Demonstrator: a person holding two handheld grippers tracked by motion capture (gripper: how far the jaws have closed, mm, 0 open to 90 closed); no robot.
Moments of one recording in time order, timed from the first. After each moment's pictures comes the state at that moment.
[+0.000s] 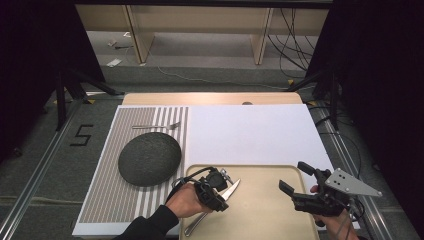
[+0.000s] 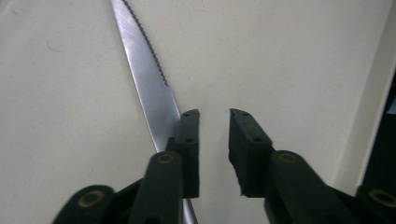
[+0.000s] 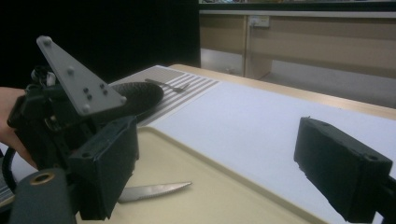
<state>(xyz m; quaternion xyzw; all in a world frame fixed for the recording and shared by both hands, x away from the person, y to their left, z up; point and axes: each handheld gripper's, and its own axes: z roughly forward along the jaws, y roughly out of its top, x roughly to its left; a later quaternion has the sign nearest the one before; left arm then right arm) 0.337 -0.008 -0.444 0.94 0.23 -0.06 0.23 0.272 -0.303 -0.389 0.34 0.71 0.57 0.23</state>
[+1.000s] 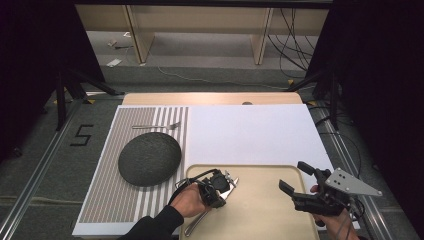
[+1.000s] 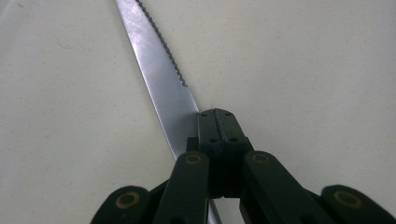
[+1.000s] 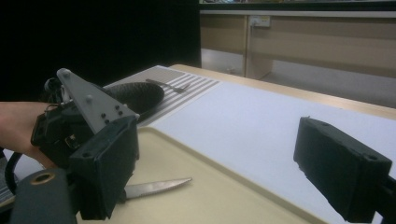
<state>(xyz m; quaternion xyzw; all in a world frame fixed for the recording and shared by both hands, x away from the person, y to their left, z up) 0.344 -0.011 -0.460 0.95 0.23 -0.02 0.20 0.273 -0.303 -0.389 0.34 0.71 0.57 0.23</state>
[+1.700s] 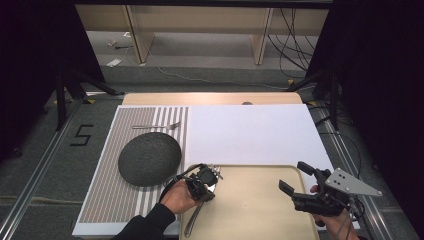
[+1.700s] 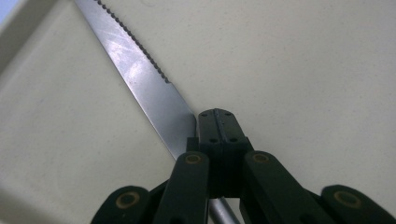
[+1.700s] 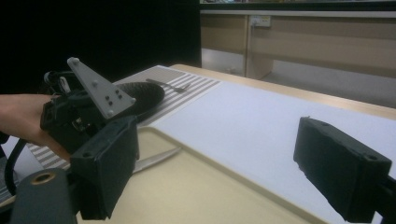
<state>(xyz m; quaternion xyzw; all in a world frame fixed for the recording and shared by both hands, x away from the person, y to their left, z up) 0.355 0.021 -0.460 0.93 0.29 -0.01 0.20 0.272 -0.303 -0.389 0.34 0.71 0.57 0.23</state>
